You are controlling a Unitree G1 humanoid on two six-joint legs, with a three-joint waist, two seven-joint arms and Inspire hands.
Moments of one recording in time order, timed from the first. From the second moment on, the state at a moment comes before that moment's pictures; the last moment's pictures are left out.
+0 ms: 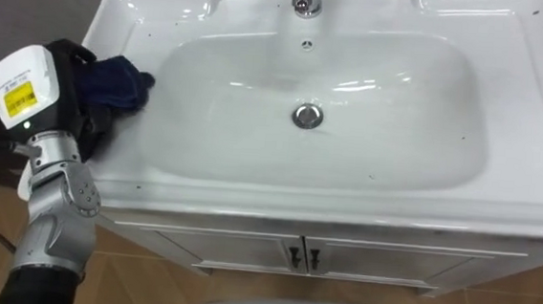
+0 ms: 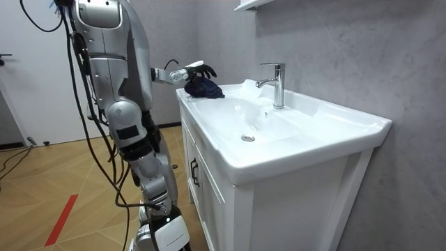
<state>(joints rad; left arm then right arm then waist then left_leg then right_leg) 0.08 0.33 0.07 0.24 0.82 0.15 0.50 0.10 -0.30 0.07 1.24 -0.21 0.13 -0.04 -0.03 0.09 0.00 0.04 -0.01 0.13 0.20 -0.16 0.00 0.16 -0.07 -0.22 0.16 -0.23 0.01</state>
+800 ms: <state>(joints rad) 0.08 0.33 0.07 0.20 0.82 0.15 0.49 0.10 -0.30 0.09 1.24 -0.21 0.13 -0.04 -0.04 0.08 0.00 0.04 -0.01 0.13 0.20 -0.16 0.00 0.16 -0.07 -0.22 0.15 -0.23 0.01</state>
